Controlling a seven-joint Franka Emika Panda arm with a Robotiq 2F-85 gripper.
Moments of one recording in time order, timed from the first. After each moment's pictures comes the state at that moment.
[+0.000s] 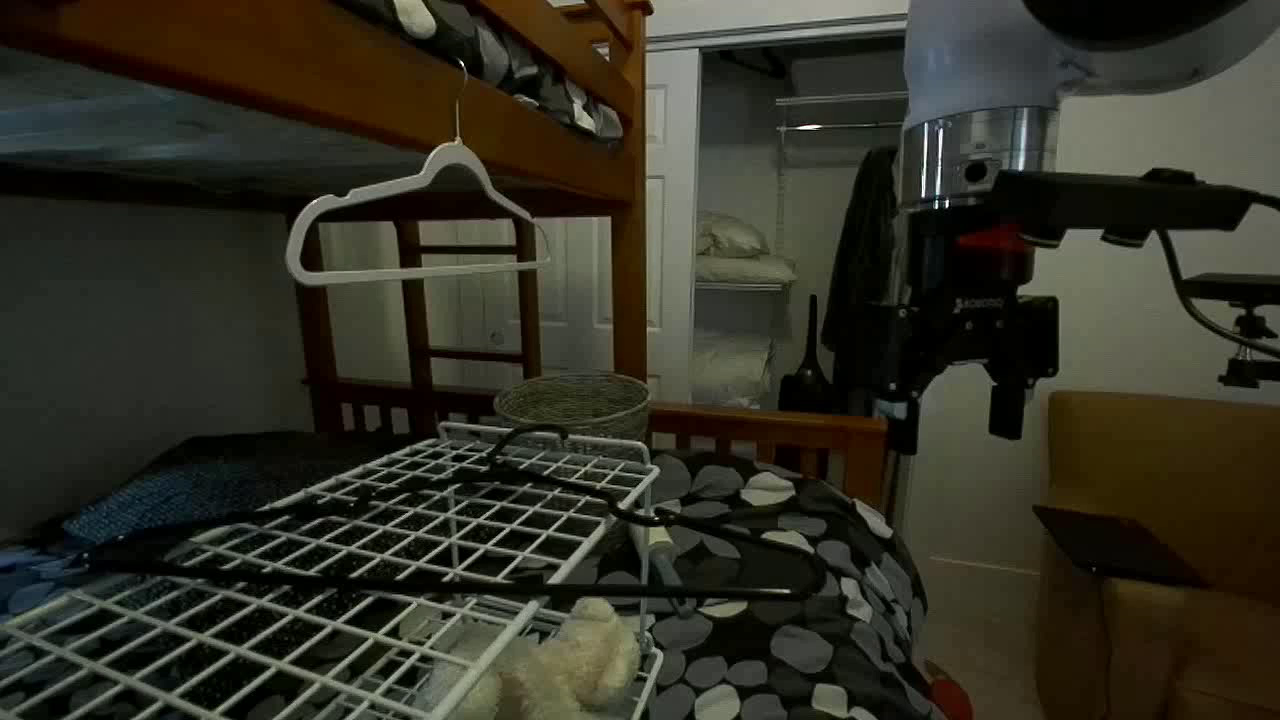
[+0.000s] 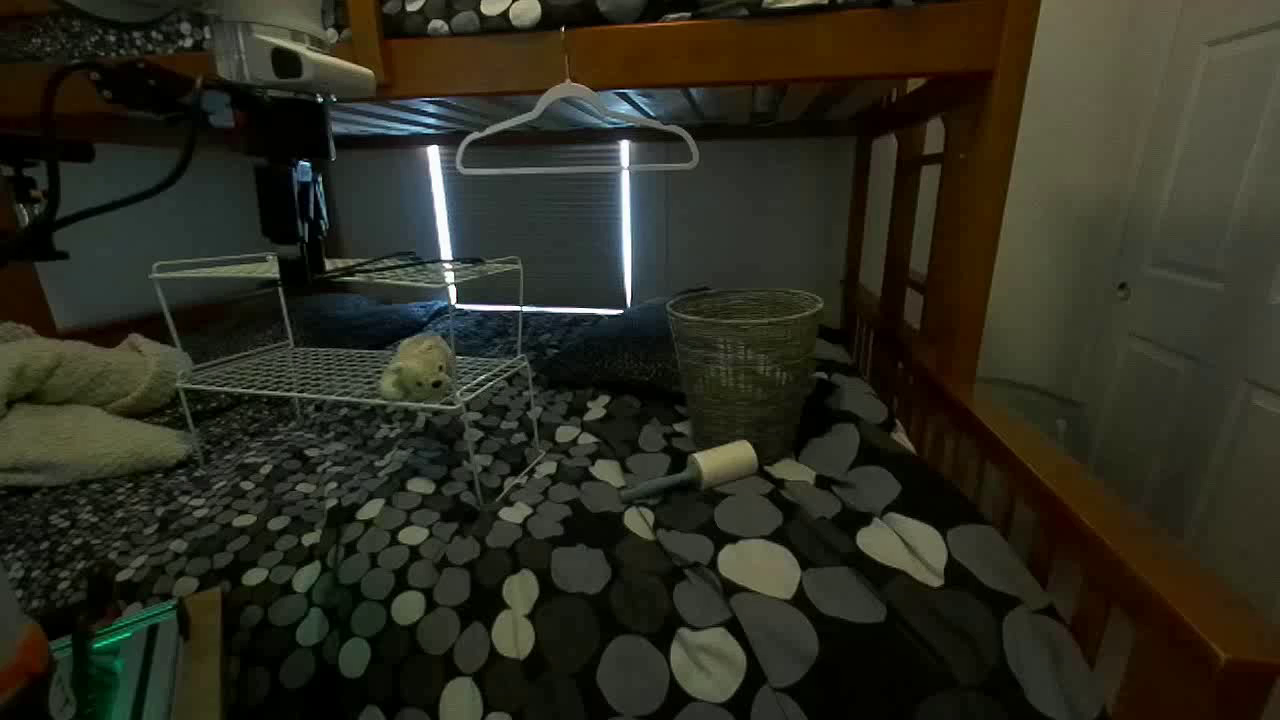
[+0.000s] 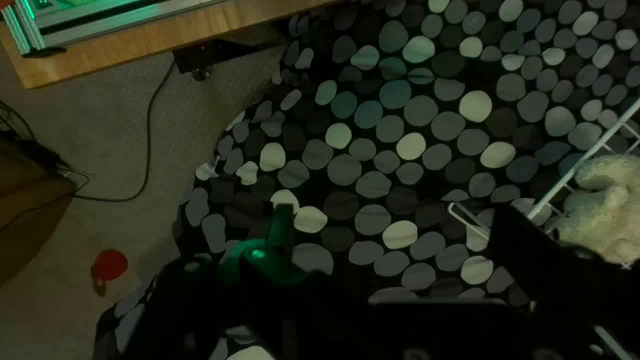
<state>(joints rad) 0.09 -0.85 0.29 -2.51 0.22 1.65 0.50</state>
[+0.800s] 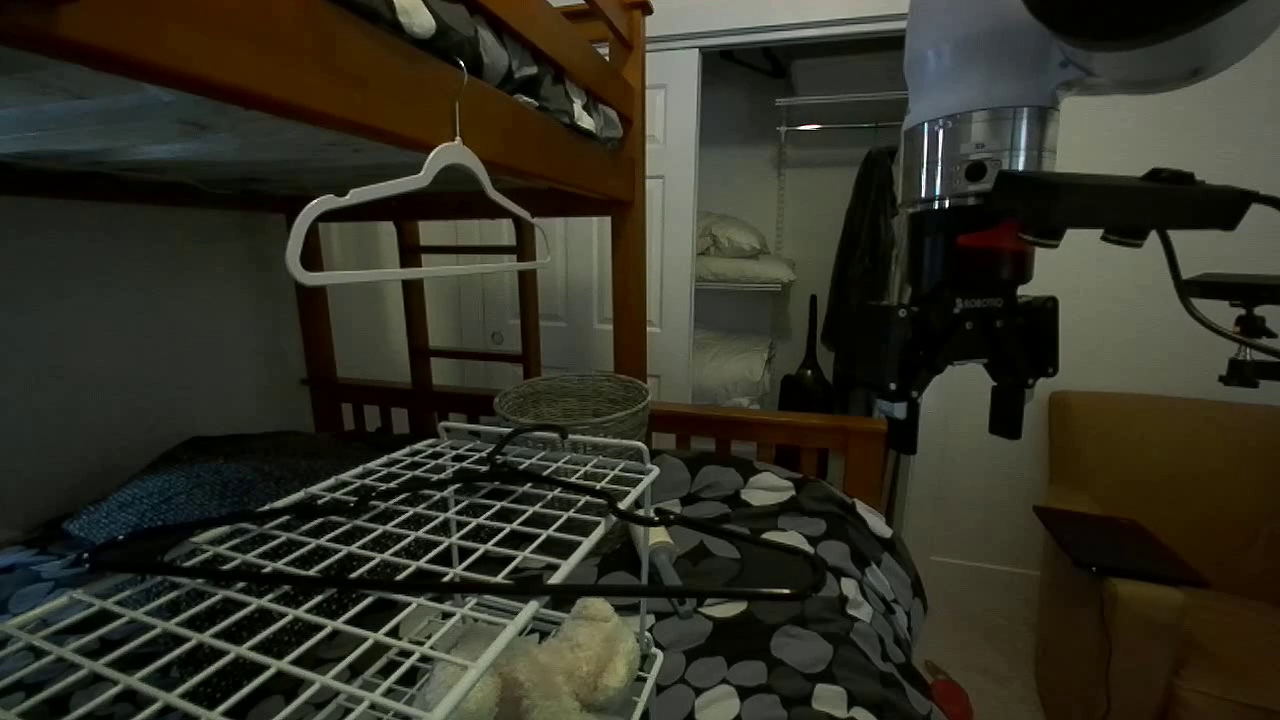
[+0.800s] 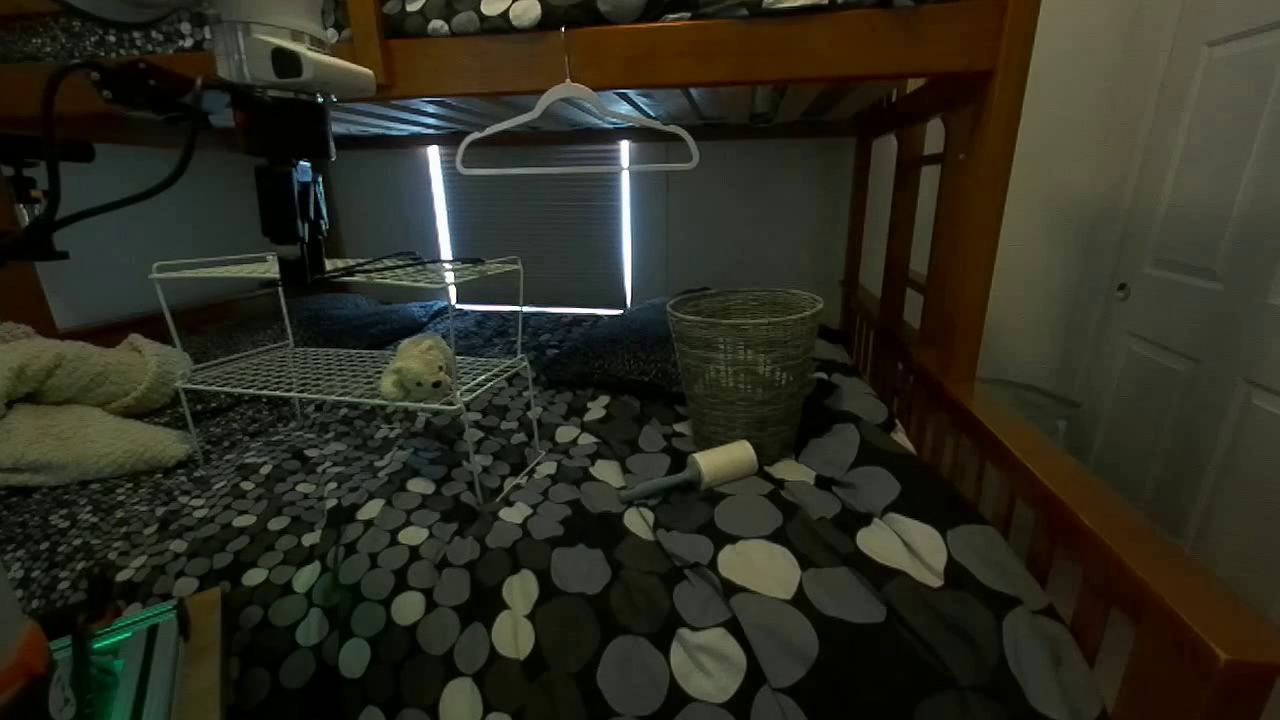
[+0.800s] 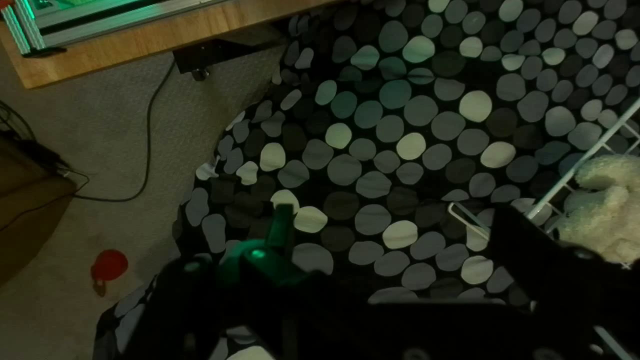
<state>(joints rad) 0.08 -0.85 0.29 -2.51 0.22 1.65 0.50</state>
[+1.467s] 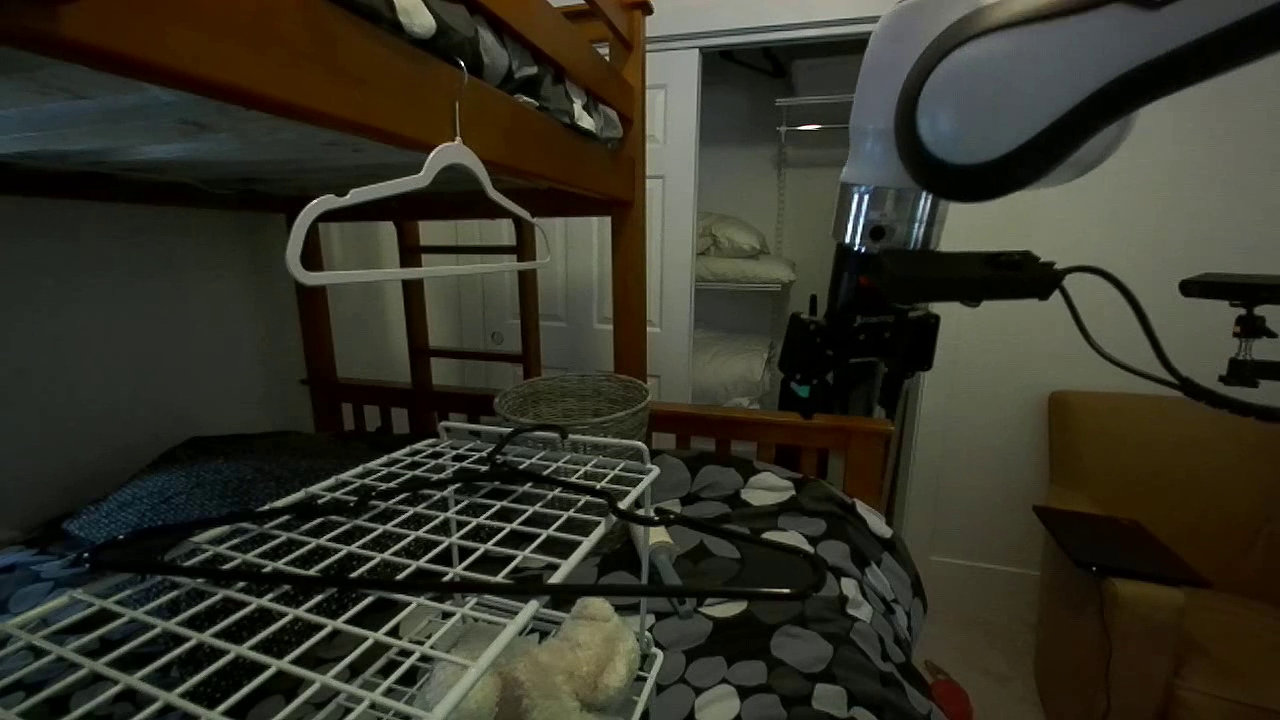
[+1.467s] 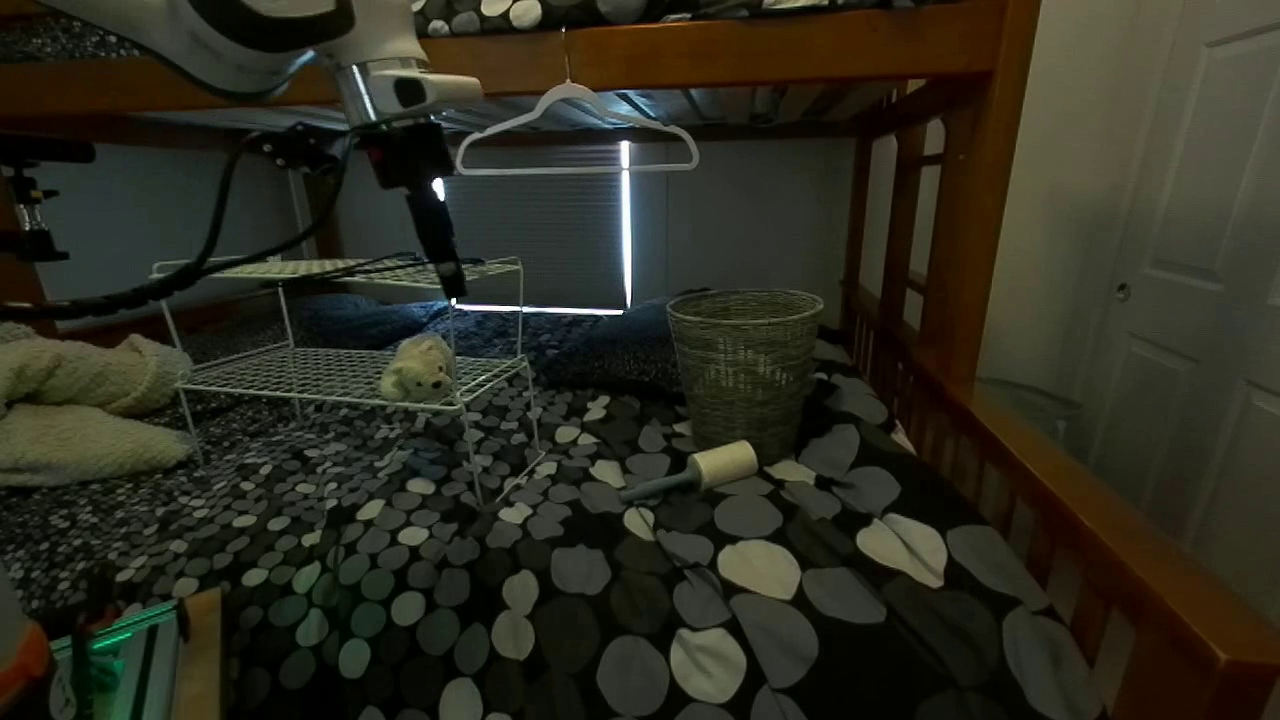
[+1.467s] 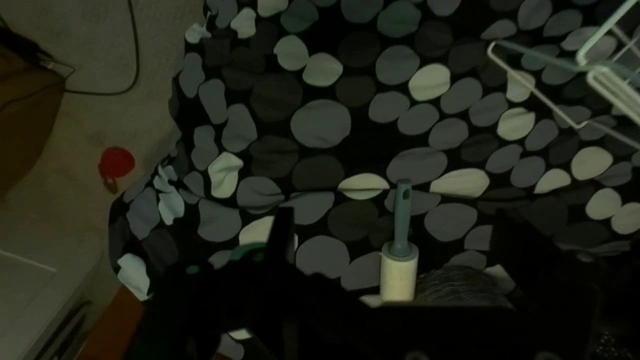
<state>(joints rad) -0.05 -0.64 0.29 -2.52 0.05 2.10 0.47</state>
